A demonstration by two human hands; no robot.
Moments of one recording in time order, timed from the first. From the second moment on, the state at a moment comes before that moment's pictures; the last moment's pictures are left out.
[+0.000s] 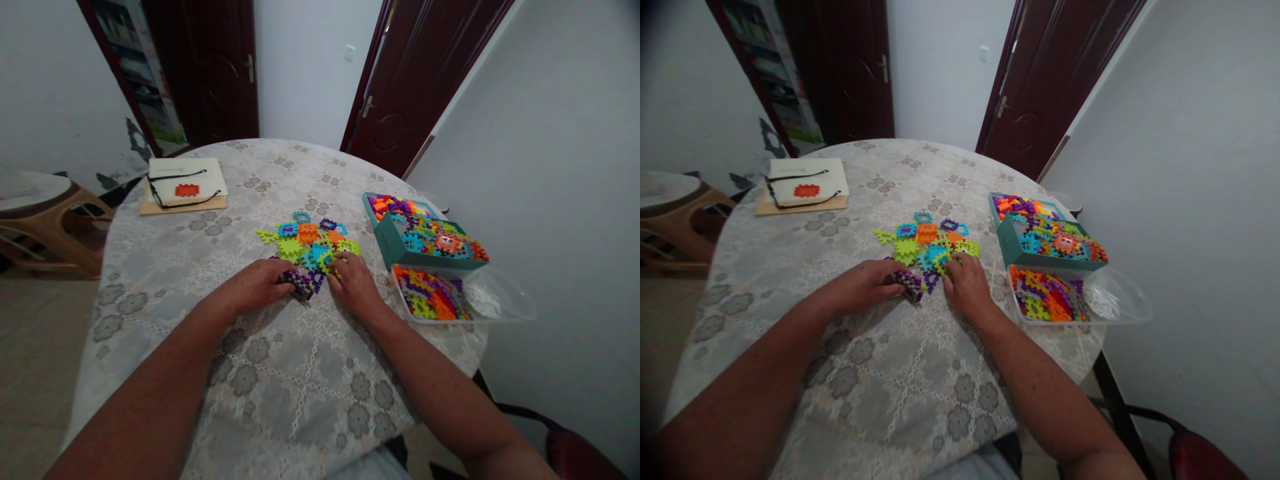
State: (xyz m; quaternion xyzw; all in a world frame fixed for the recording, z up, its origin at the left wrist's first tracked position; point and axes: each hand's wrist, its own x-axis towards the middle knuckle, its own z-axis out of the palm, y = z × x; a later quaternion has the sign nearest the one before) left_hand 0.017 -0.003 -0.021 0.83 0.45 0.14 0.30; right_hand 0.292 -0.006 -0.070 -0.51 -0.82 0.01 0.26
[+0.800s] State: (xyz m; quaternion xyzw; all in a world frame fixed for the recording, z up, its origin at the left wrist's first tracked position) left_hand 0.017 -0.003 -0.025 0.84 0.46 0.13 0.26; right_hand 0.272 -0.032 -0.045 -0.42 -0.81 0.20 0.34
